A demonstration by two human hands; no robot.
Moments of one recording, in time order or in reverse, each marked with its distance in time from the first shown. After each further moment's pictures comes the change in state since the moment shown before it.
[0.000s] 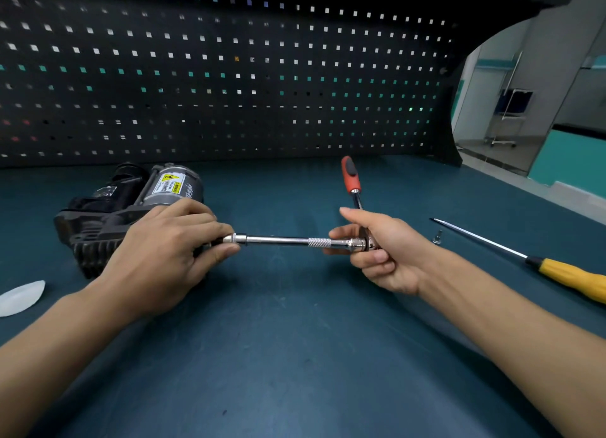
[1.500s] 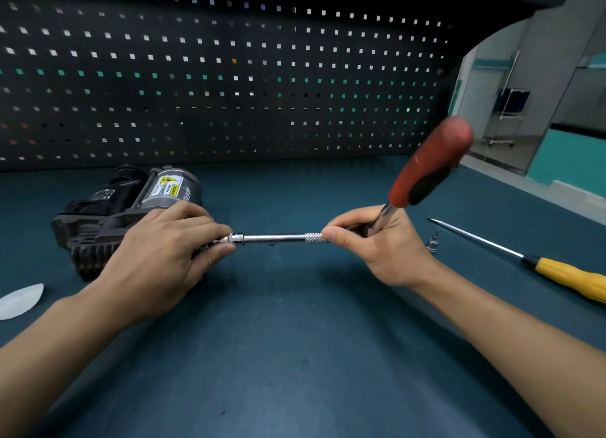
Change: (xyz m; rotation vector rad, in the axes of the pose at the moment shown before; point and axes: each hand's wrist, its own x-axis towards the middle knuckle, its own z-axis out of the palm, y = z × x) left_hand -0.001 0.000 -0.001 0.031 -0.033 -0.026; right_hand 0.002 0.014 0.001 -0.564 0.102 -0.931
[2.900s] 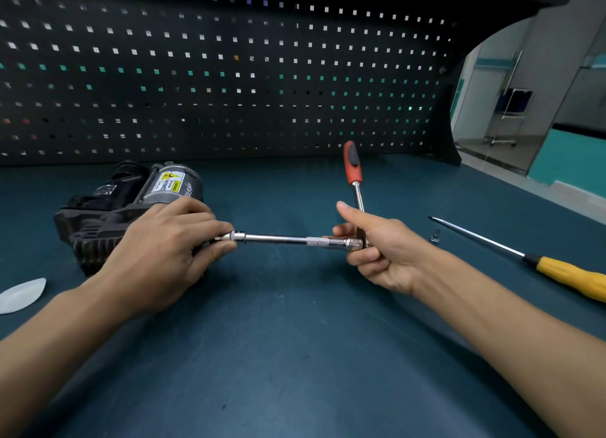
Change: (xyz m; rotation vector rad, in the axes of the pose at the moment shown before) left_hand 0.000 -0.001 0.000 -0.021 0.021 0.045; right_hand 0.007 -0.014 0.001 0.516 0.012 0.919
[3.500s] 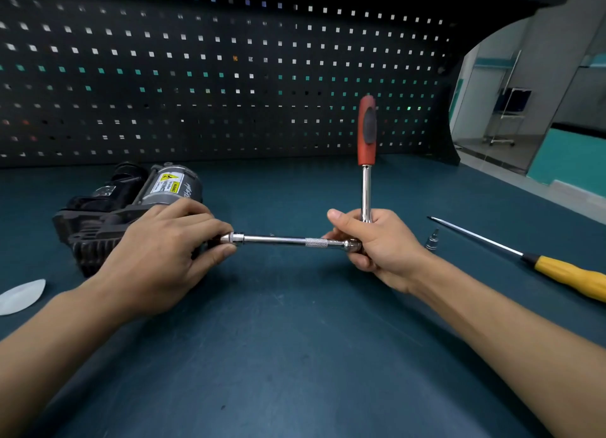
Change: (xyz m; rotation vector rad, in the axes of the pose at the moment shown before) left_hand 0.000 0.003 -0.002 0.021 -0.039 -0.036; right_hand 0.005 0.010 0.000 -0.166 0.026 -0.395
